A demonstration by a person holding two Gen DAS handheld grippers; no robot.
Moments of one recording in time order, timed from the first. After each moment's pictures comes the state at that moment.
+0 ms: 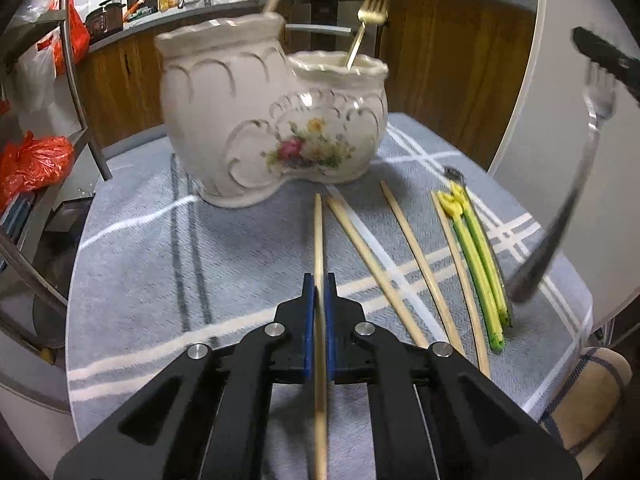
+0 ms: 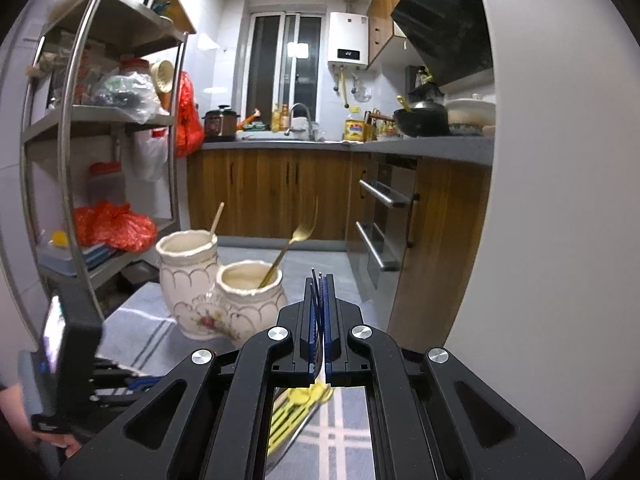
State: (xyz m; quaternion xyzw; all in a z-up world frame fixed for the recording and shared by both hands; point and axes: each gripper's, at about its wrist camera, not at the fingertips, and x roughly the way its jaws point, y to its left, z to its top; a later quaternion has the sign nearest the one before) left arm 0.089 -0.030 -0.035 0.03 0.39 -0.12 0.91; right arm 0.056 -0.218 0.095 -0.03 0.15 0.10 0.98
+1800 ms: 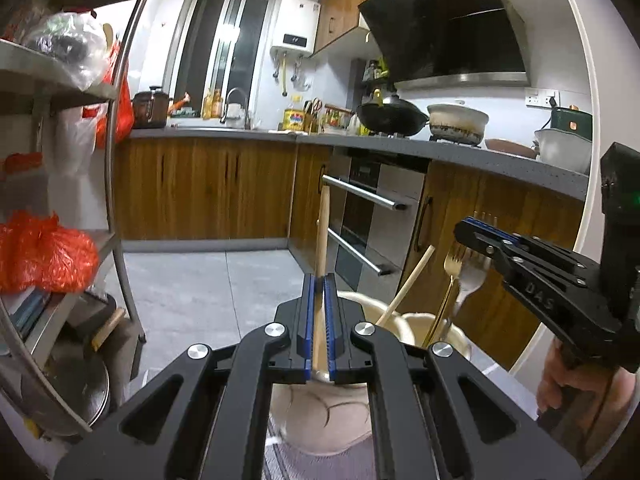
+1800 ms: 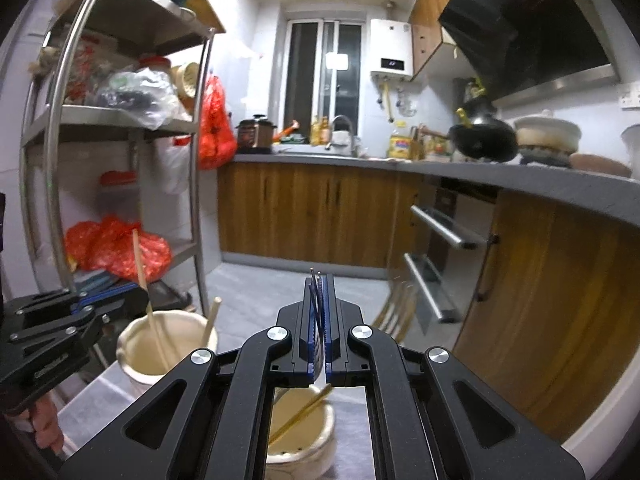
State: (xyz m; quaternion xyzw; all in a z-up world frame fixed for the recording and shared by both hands) left arm 0.173 0.033 0.061 -0.04 0.16 -0.08 0.98; right arm 0.200 -0.141 0.092 -0.04 0.12 0.18 0.97
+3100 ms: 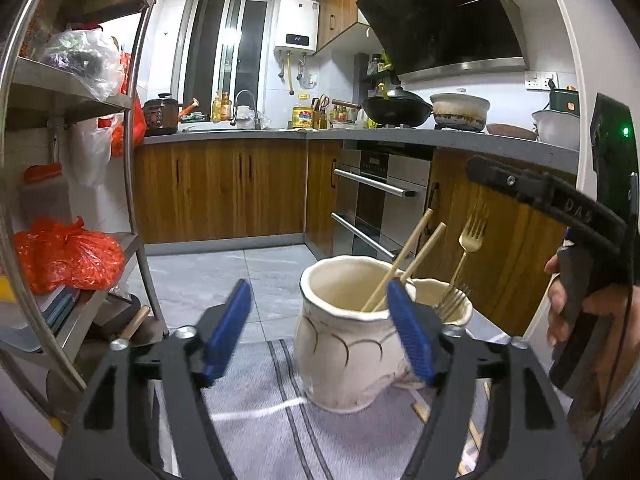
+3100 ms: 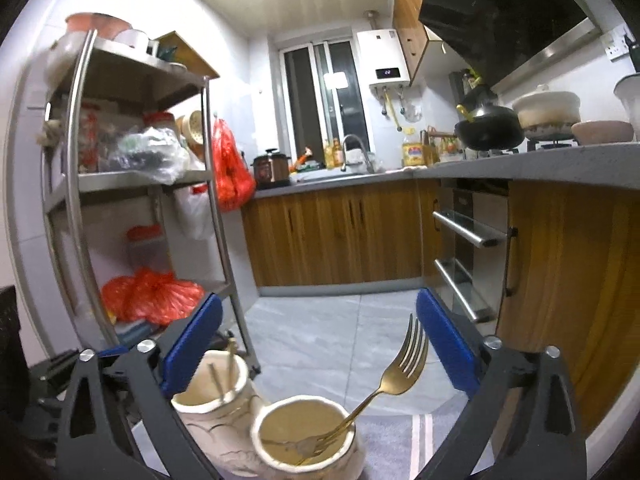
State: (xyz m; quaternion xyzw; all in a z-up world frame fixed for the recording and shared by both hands) left arm 0.125 0.035 0.057 -0.01 0.16 -0.06 0.99; right arm 0.186 -0.177 0.117 0.05 0.10 0.22 0.97
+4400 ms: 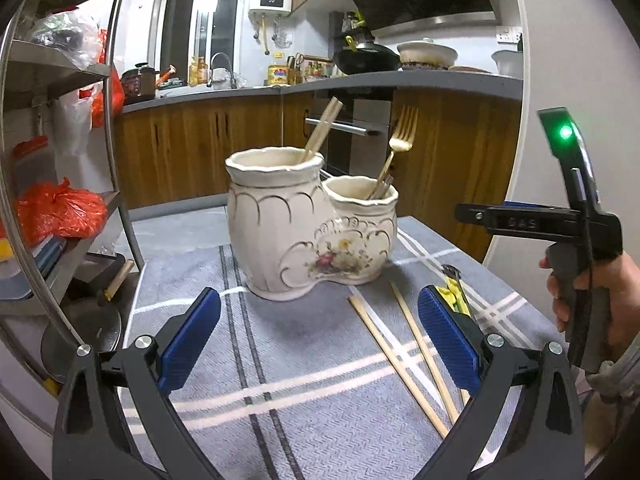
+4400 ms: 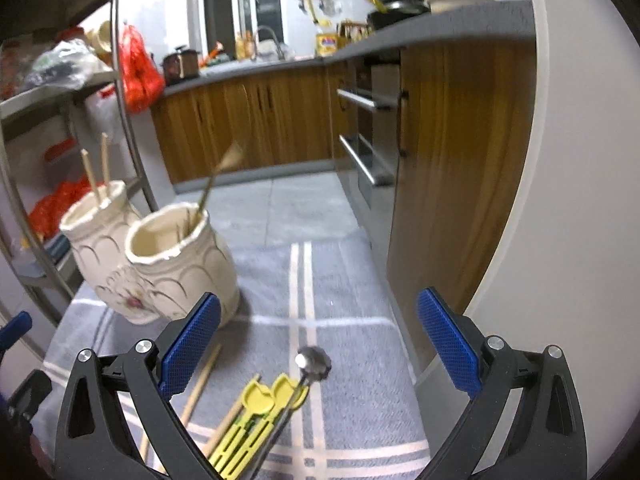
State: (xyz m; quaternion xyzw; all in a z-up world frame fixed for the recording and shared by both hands) left arm 0.064 -0.015 0.008 0.01 0.24 -0.09 0.97; right arm 0.162 -0.238 0.023 0.02 0.32 0.07 0.95
